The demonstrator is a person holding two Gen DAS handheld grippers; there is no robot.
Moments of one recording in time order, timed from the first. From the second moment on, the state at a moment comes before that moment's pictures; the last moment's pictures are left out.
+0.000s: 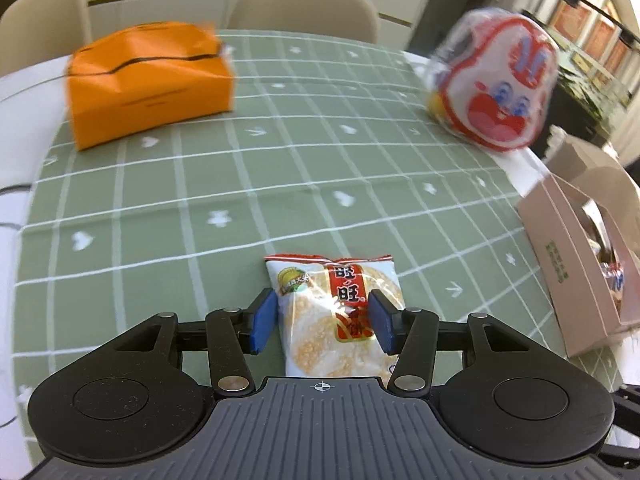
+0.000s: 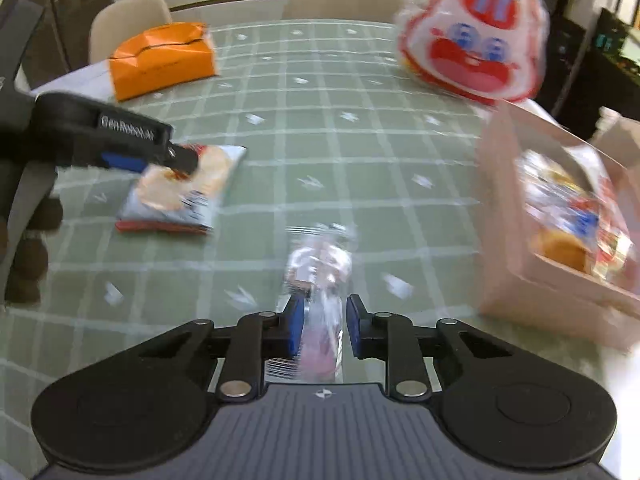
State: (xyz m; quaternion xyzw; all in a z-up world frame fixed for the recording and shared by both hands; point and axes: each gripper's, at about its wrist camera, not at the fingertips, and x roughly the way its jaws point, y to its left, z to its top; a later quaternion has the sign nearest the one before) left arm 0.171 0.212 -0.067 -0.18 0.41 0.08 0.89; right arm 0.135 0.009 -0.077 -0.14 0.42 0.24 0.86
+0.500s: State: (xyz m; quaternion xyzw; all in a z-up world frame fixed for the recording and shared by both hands) left arm 0.131 0.137 -0.059 -0.14 0.44 -0.03 0.89; right arm 0.109 -0.076 -0.069 -0.10 0.42 0.24 0.87
